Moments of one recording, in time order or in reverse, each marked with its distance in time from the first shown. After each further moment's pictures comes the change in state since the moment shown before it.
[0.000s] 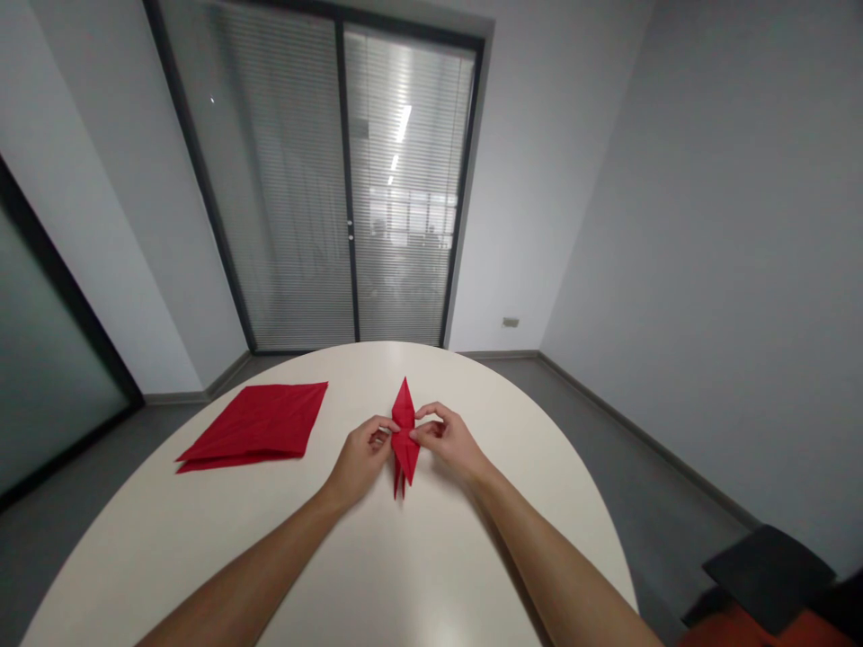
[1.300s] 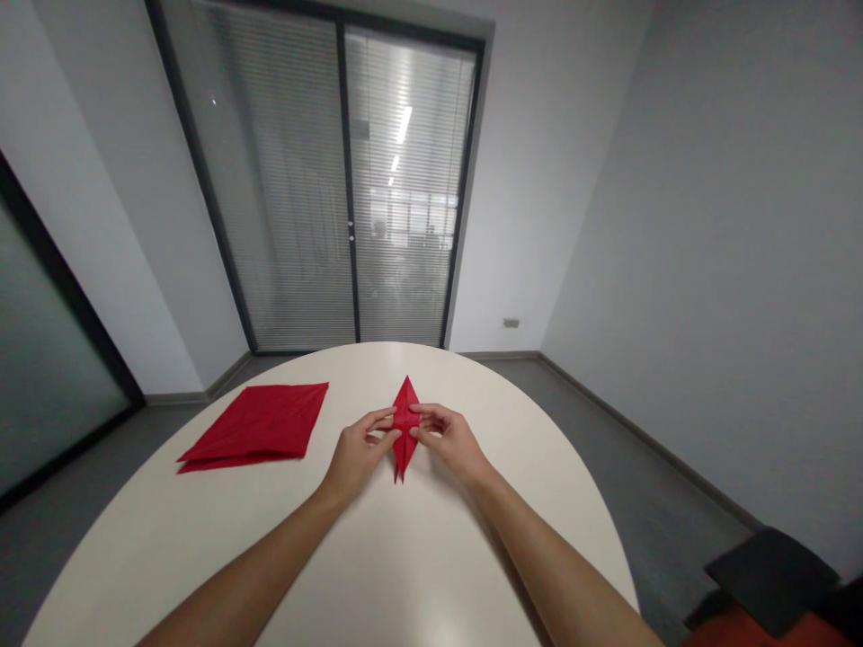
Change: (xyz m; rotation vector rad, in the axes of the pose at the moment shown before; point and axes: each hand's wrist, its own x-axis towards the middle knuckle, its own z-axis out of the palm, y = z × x) left_hand 0.003 0.000 -0.006 0.075 0.100 -0.009; right_hand 0.000 -0.007 0.003 -0.136 0.039 -0.163
